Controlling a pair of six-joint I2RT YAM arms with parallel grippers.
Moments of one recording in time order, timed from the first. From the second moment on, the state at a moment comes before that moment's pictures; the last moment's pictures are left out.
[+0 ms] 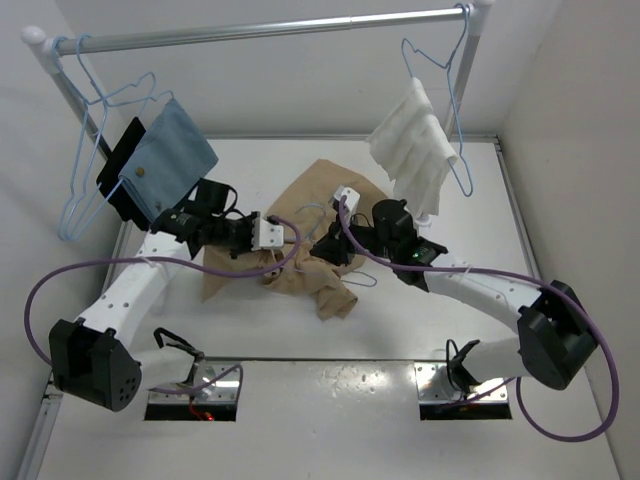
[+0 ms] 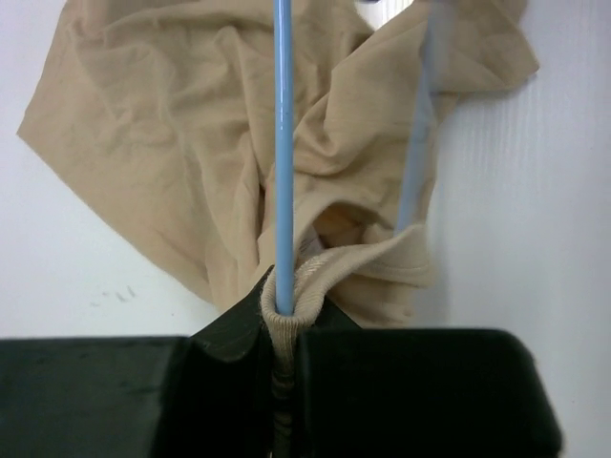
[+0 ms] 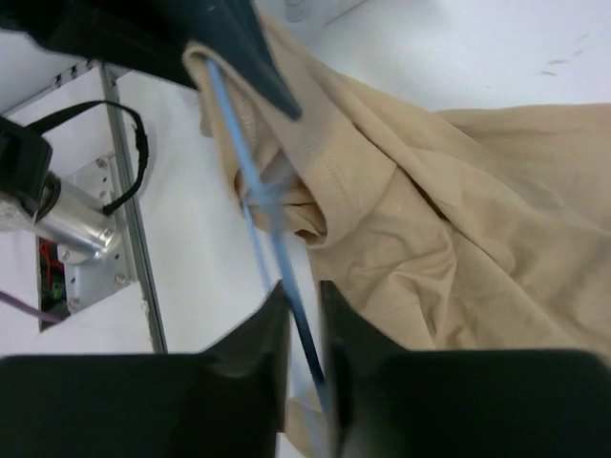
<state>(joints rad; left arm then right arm) -0.30 1.22 1.06 -0.77 0.66 1.18 0.69 1.35 0.77 0.27 -0.50 0.10</state>
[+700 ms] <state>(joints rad) -0.32 1.13 0.93 -0.60 0.68 1.12 0.69 1.36 0.77 0.19 -0.38 0.18</state>
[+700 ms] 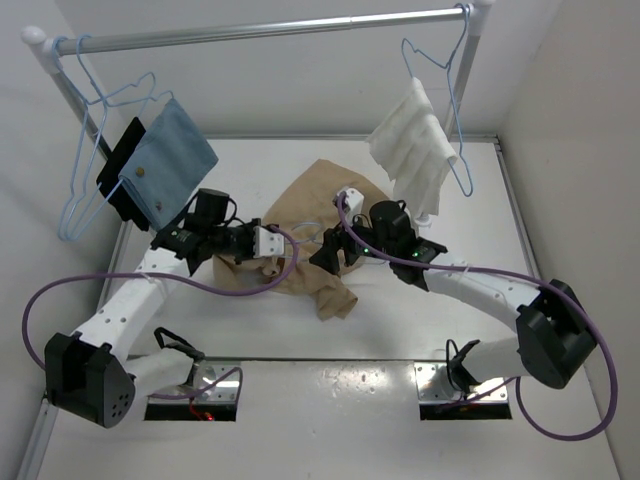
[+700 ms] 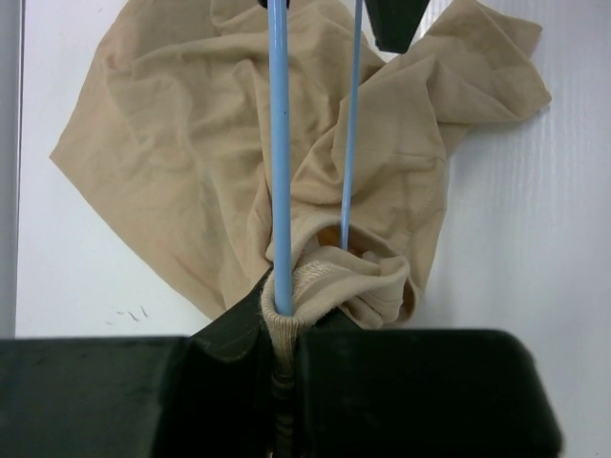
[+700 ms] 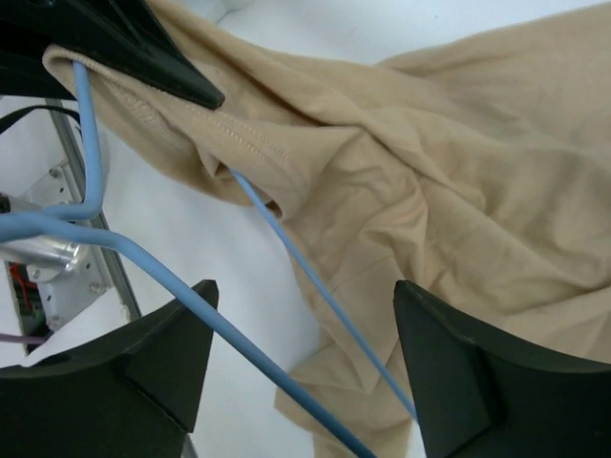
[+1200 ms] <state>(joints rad) -0.32 1.11 0.90 -0.47 0.55 0.96 0.69 1.31 0.90 0.00 -0.31 0.22</state>
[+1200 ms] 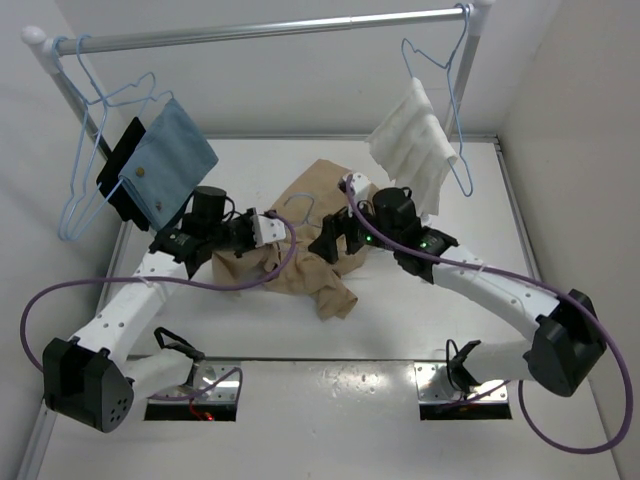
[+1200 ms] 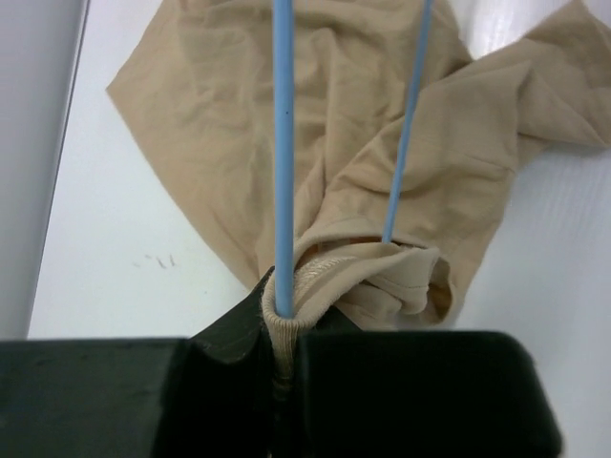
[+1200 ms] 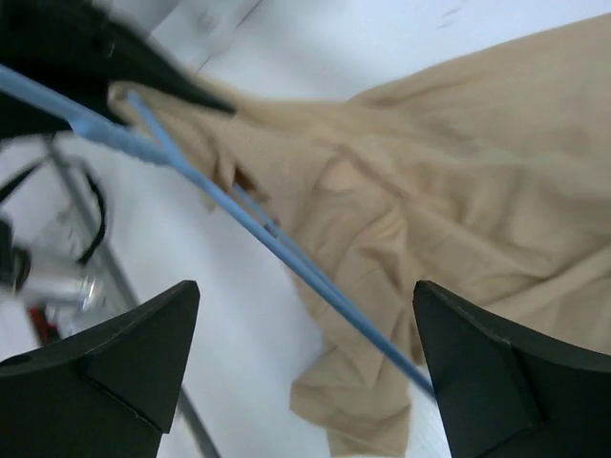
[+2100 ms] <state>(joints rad) -0.33 1.17 0.89 -0.31 0.25 0.44 0.70 1.30 1.08 -0.08 -0.16 0.41</state>
